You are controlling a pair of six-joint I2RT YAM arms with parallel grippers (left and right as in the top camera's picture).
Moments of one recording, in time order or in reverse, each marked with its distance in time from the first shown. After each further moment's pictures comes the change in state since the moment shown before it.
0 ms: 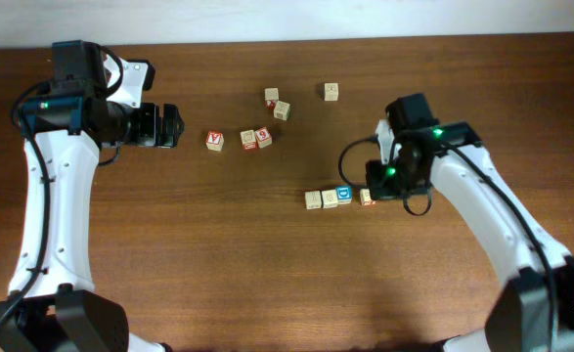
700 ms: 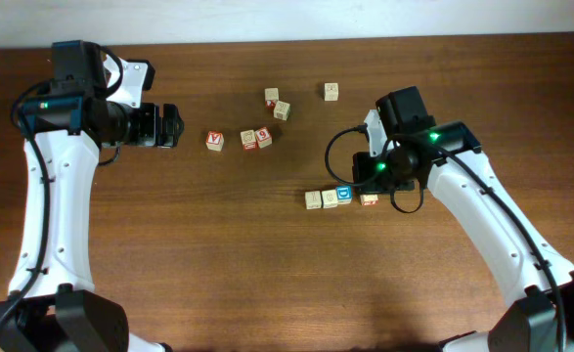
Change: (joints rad) left arm 0.000 0.000 0.000 0.000 0.000 0.000; right arm 0.067 -0.035 0.032 0.024 -0.047 0.078
